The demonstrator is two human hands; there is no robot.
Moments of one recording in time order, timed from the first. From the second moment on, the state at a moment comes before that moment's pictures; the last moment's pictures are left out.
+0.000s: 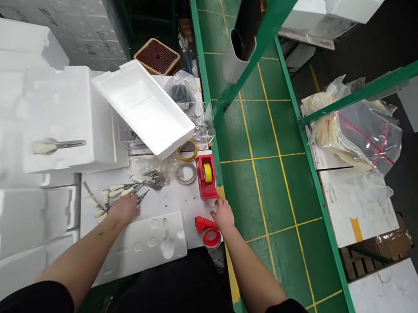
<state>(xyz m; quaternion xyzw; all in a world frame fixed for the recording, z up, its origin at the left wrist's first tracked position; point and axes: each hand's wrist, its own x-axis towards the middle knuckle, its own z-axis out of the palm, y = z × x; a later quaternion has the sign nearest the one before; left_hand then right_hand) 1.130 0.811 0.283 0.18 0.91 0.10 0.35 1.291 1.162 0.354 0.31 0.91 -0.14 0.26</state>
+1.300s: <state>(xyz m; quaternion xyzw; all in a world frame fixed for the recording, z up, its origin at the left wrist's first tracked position) 1.260 0.679 0.564 0.50 0.75 0.44 0.04 1.311 0.885 0.564 0.12 0.40 -0.79 0.44</state>
